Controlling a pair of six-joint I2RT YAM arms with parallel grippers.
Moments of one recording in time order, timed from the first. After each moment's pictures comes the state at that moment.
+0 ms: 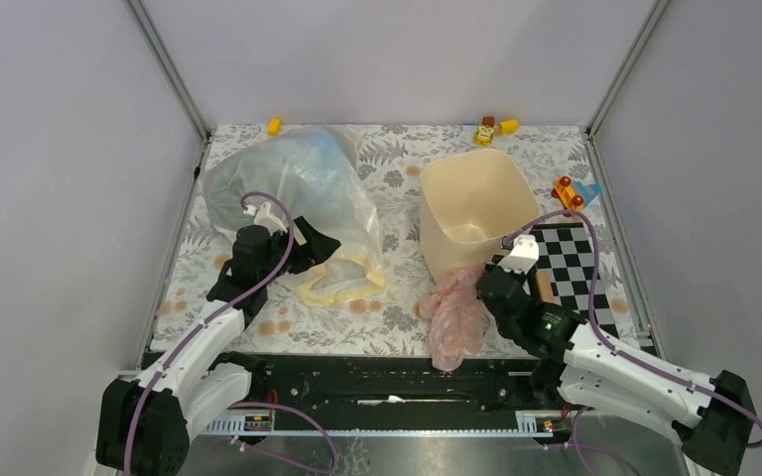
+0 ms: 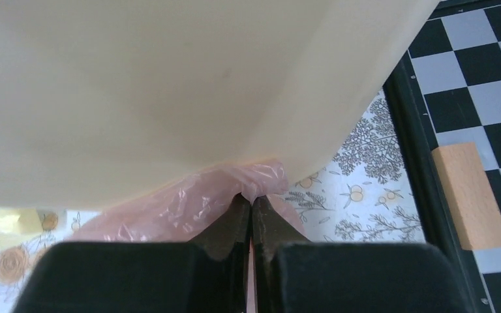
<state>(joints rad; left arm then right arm) -0.26 0.91 0.48 0.03 0.26 -0.73 0.94 0.75 0.50 -0.42 0.82 0.69</state>
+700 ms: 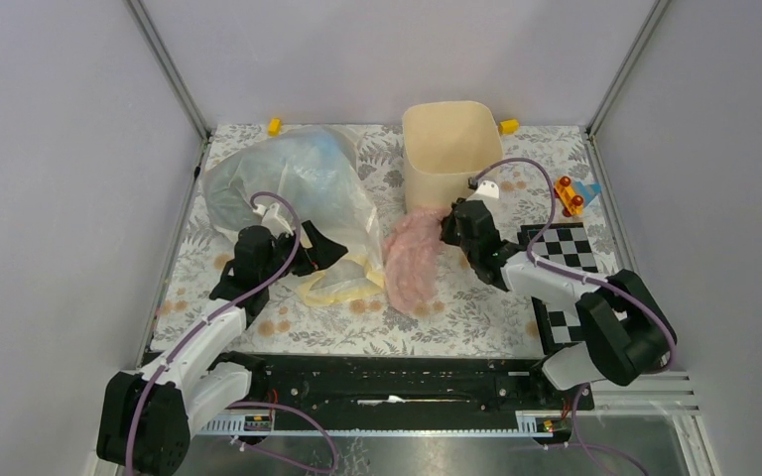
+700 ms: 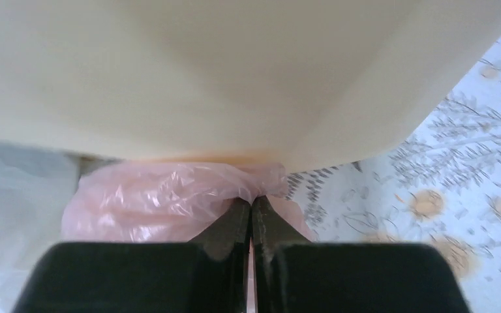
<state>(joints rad) -0.26 0.94 0.44 0.10 0.39 -0.68 0.59 1.43 0.69 0.22 0.38 0.61</state>
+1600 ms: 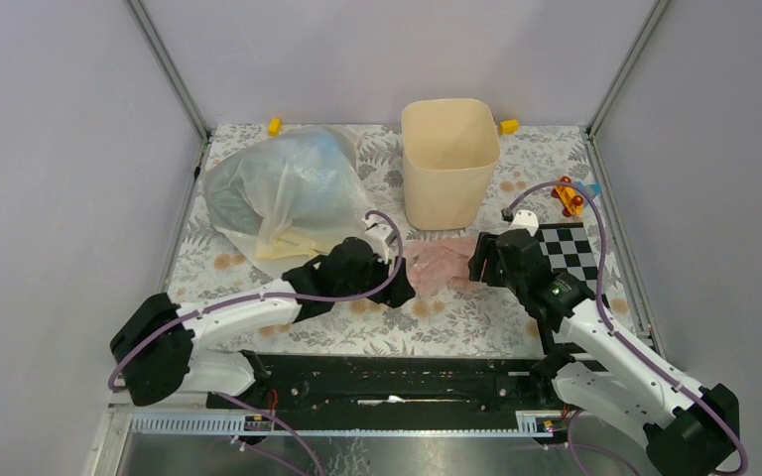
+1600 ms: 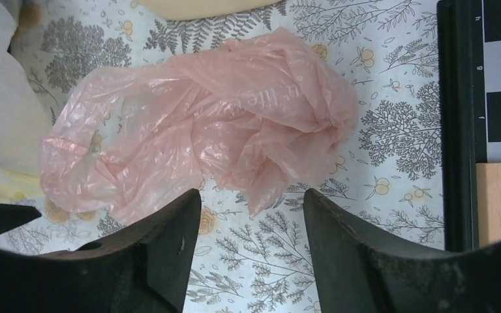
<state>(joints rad) -0.90 1.25 0.68 0.01 0.11 -0.54 0.57 0.87 0.63 -0.45 0.28 0.55</state>
